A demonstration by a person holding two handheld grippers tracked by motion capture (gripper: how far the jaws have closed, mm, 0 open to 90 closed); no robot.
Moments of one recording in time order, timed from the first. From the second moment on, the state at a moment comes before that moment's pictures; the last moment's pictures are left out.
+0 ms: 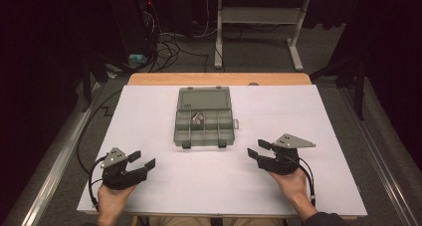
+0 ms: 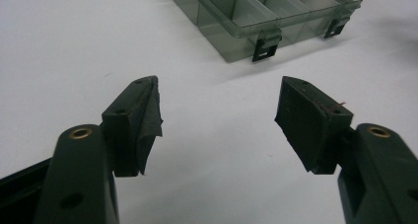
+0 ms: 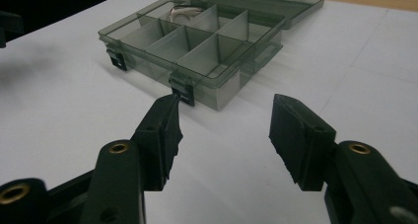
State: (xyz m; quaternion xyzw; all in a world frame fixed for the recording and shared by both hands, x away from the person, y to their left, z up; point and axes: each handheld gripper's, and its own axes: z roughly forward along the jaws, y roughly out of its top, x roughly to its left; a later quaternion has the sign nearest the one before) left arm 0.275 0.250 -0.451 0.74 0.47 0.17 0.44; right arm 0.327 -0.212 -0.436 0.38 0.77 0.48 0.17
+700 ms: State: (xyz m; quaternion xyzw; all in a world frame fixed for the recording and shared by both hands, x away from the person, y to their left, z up) left arm 0.276 0.249 -0.452 0.74 0.47 0.16 0.45; right arm 0.370 -0.181 -0.432 0.41 0.80 0.42 0.11
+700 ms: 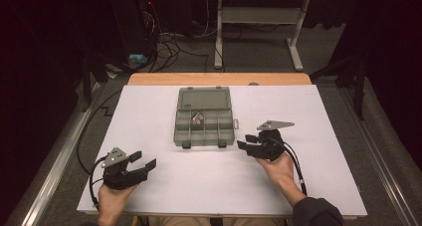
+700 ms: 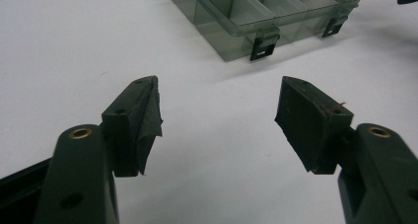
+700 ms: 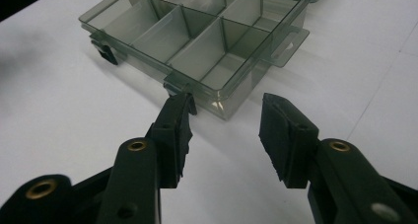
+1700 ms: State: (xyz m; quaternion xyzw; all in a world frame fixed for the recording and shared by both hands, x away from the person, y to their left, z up) left arm 0.276 0.246 -0.452 0.75 0.46 0.15 0.45; right arm 0.443 -0.138 -0.418 0.48 0.81 0.34 0.09
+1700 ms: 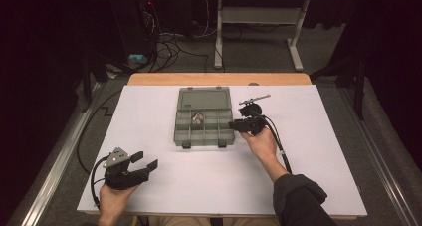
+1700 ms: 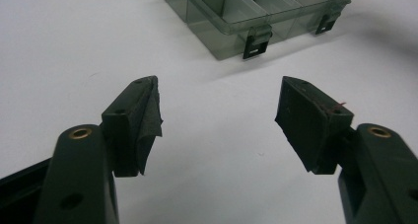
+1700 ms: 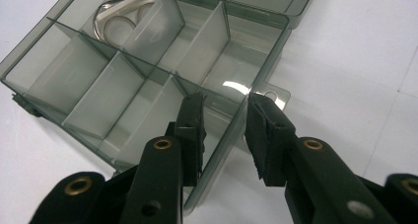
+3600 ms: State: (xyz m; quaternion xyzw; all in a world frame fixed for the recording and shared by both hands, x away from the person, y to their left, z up) left arm 0.405 0.202 -0.414 0.77 0.49 0.13 0.38; right arm 0.459 -0.131 -0.422 0.51 0.80 0.30 0.08
